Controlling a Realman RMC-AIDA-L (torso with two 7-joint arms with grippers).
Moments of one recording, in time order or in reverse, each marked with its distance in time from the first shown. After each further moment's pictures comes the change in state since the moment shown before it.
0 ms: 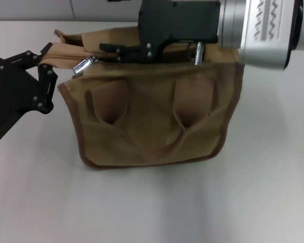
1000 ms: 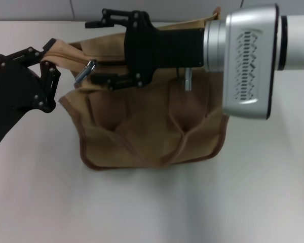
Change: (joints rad) left arm -0.014 0.000 0.004 -0.014 -0.002 0.045 -0.021; right arm -0.076 0.000 -0.189 -0.125 0.001 0.083 -0.150
